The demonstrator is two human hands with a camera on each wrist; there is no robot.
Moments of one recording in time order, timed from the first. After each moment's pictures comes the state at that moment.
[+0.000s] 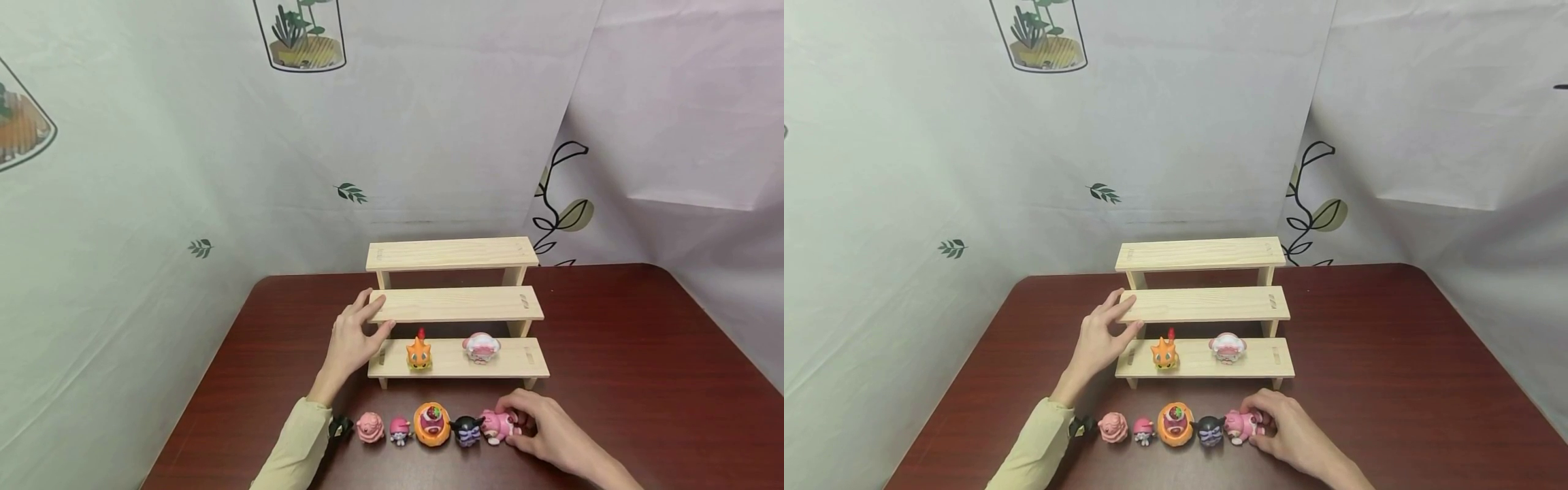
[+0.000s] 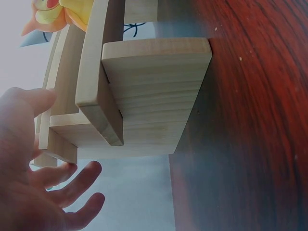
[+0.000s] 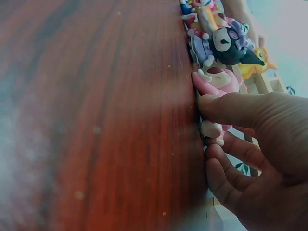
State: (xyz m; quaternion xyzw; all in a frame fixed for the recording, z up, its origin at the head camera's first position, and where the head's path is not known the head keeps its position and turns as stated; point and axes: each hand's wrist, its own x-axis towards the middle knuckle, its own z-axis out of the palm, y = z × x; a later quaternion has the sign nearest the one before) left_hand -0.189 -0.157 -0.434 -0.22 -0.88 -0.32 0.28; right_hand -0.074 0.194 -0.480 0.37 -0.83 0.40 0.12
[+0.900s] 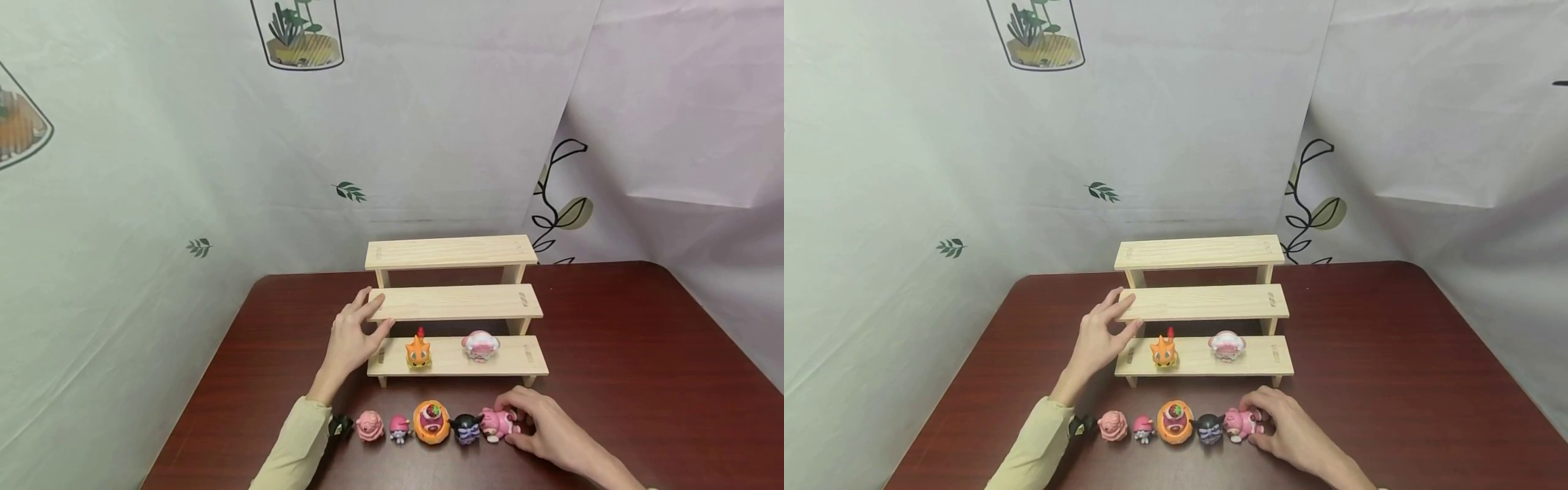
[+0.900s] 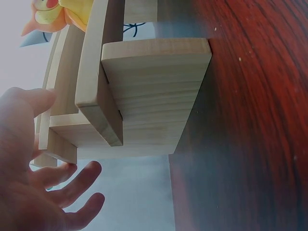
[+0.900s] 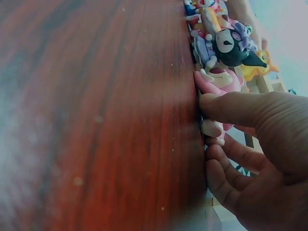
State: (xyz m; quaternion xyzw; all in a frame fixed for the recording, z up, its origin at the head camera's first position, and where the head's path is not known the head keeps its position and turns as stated) left_hand -0.189 -0.156 -0.434 -0.22 -0.88 -0.32 0.28; right_hand -0.076 0.194 -0.480 0.39 -0.83 0.38 0.14
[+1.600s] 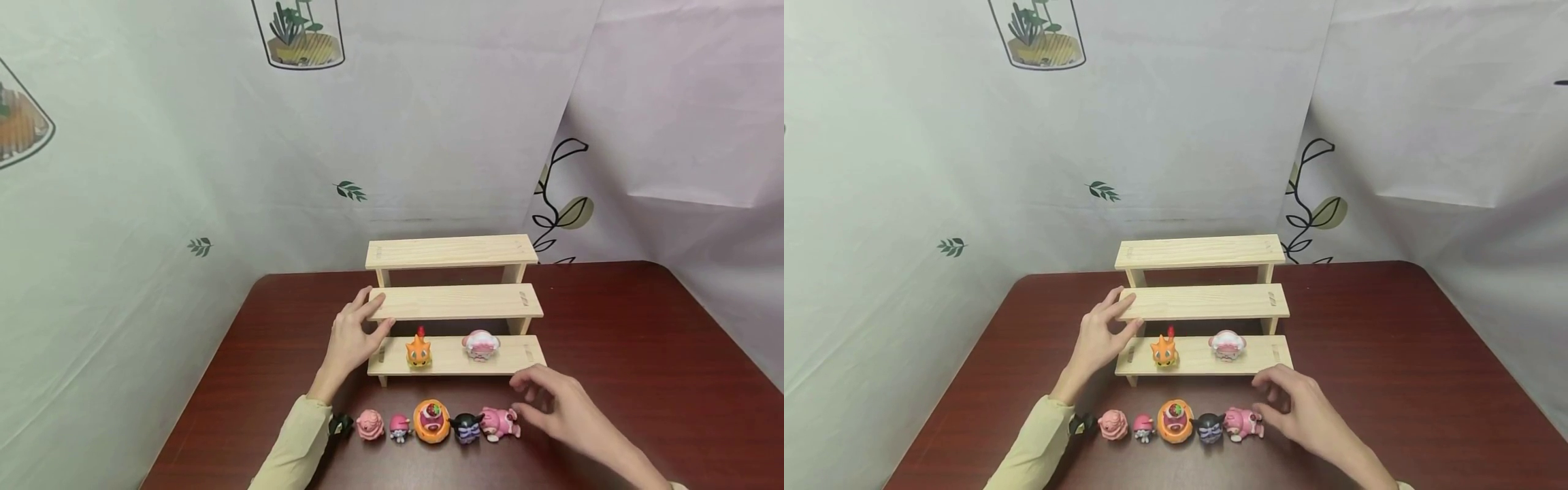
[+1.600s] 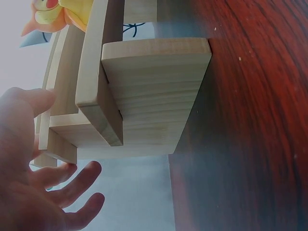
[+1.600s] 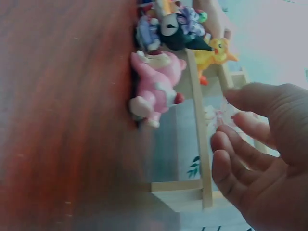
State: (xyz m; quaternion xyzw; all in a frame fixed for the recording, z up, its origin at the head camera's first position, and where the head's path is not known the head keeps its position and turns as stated) left_hand -0.187 -0.155 -0.432 -0.22 -0.88 -0.32 0.28; right_hand -0.080 0.204 -0.446 0.35 -0.82 0.41 0.21
